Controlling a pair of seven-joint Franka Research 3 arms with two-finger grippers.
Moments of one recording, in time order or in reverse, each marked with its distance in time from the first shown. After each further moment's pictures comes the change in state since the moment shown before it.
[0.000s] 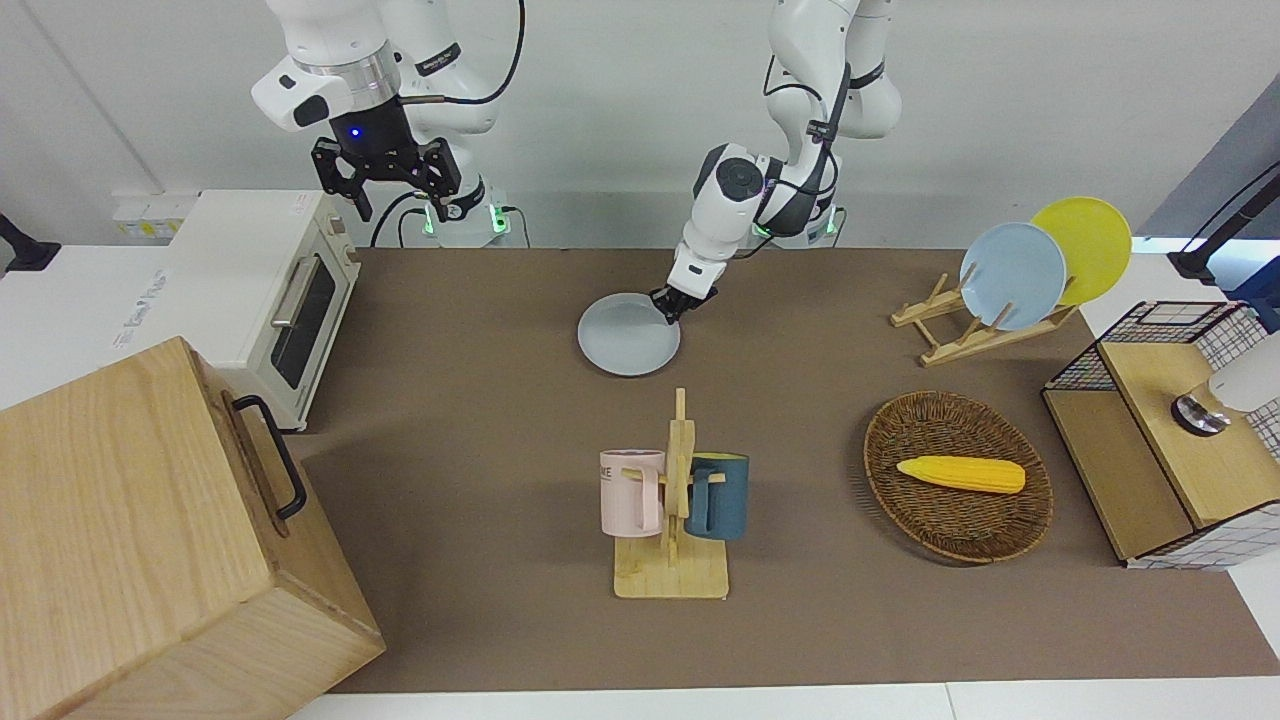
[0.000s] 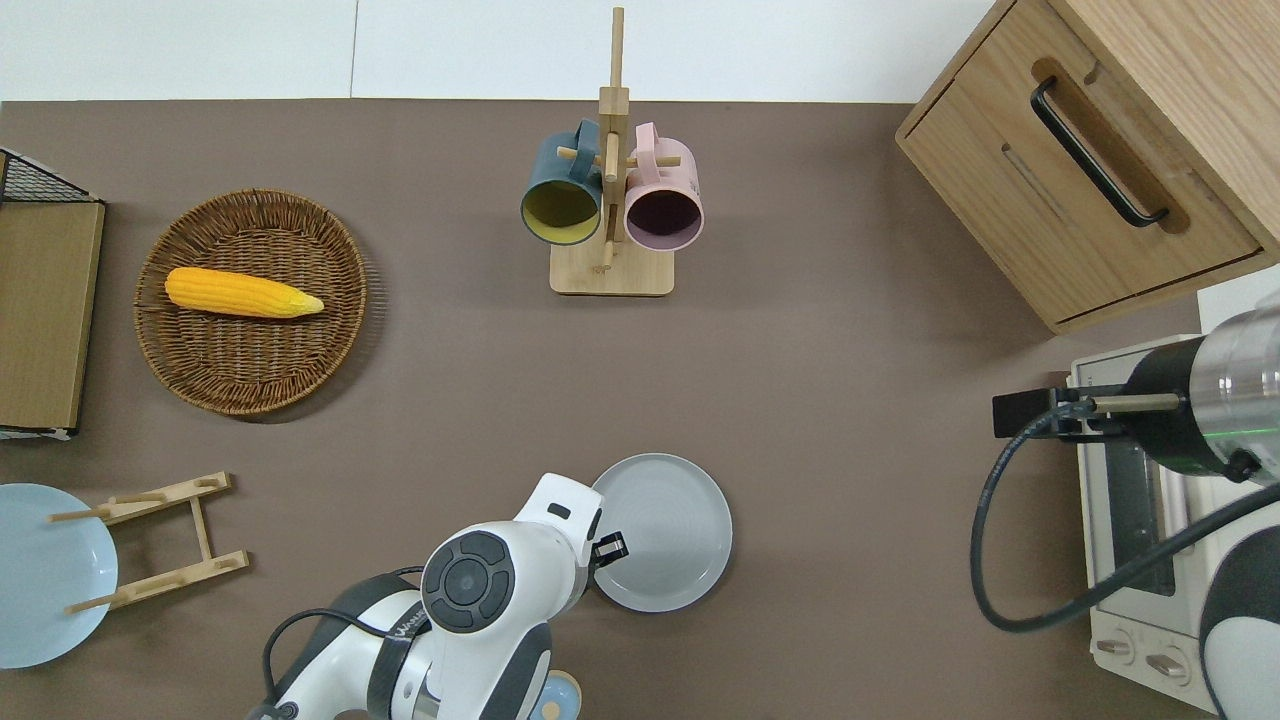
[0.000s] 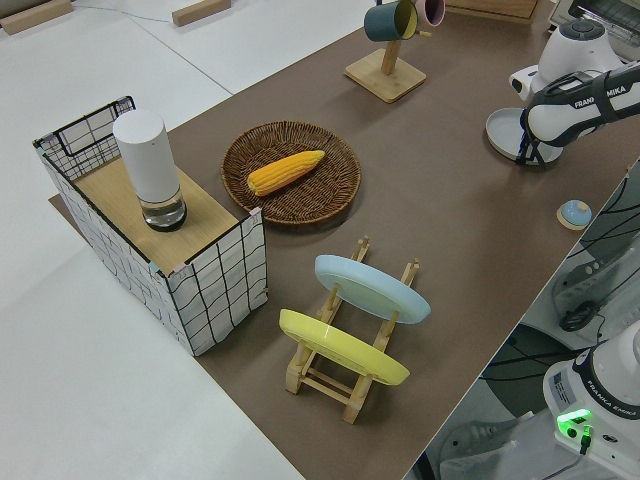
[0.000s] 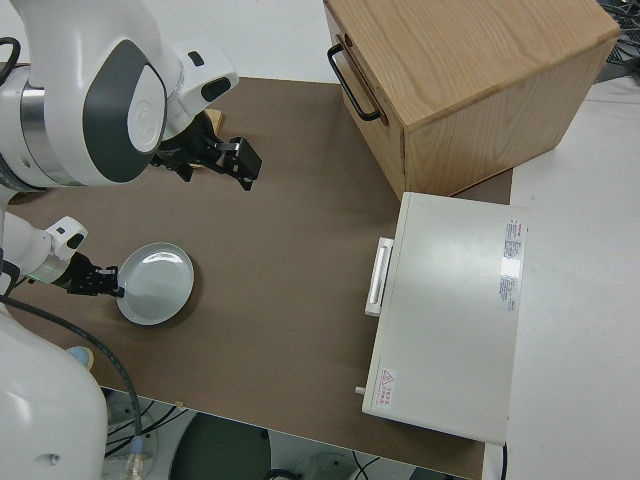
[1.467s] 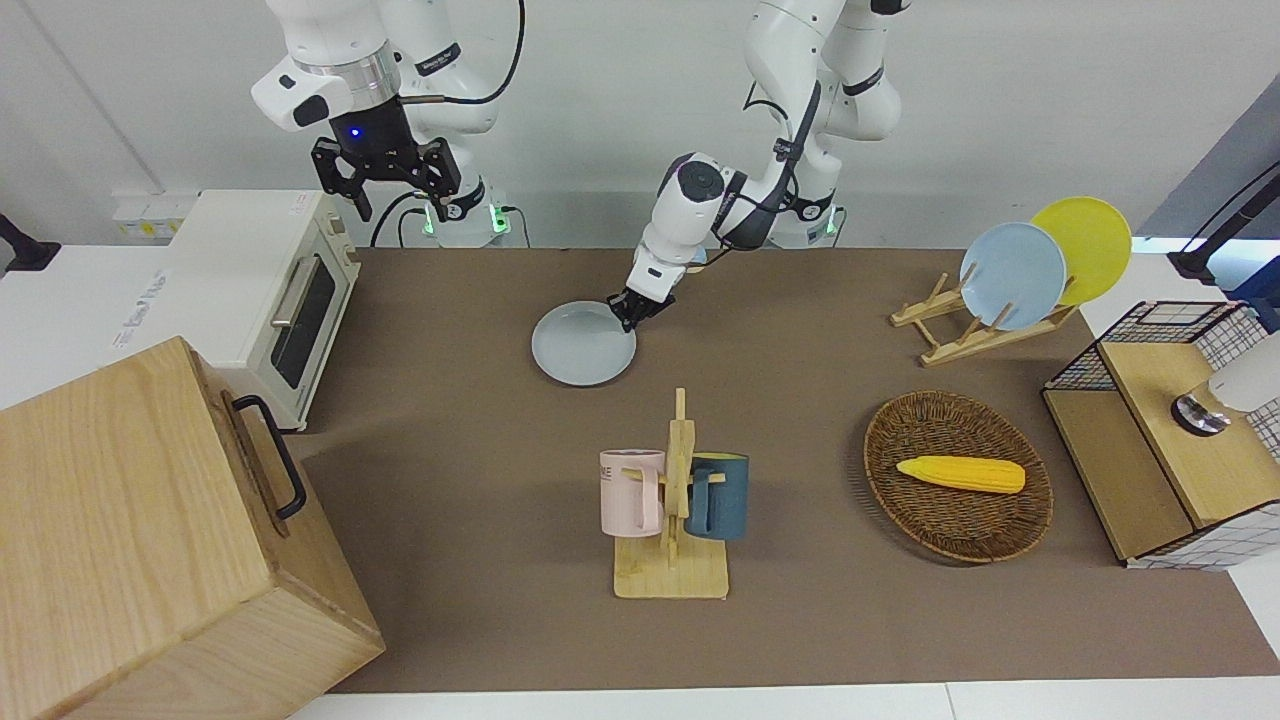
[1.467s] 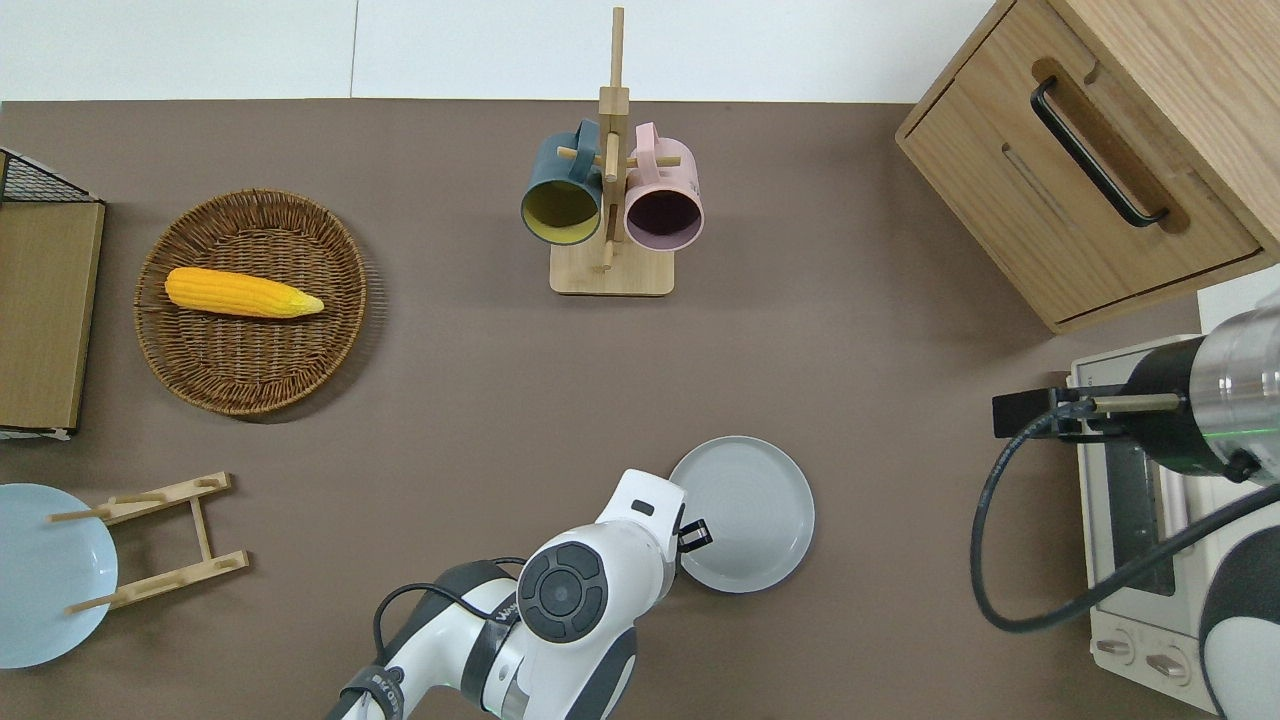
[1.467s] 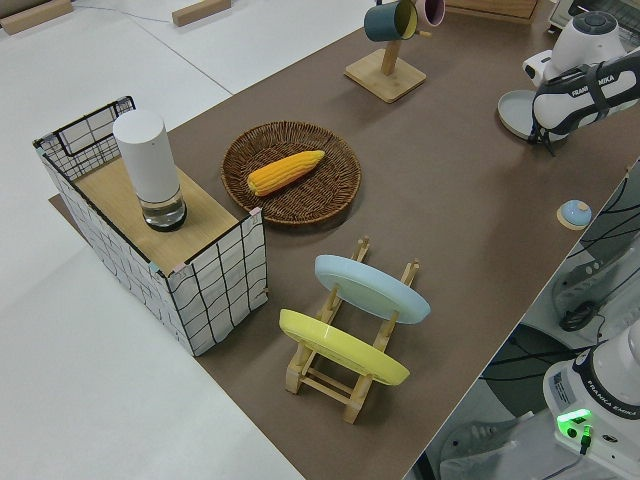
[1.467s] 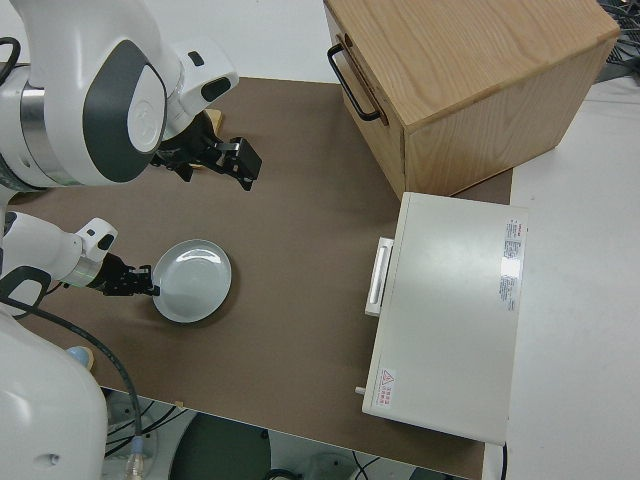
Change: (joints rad) left arm -0.103 0.148 -0.009 0.140 0.000 0.113 -0.116; right arm 0.000 0.000 0.000 0.000 0.000 0.000 0.000
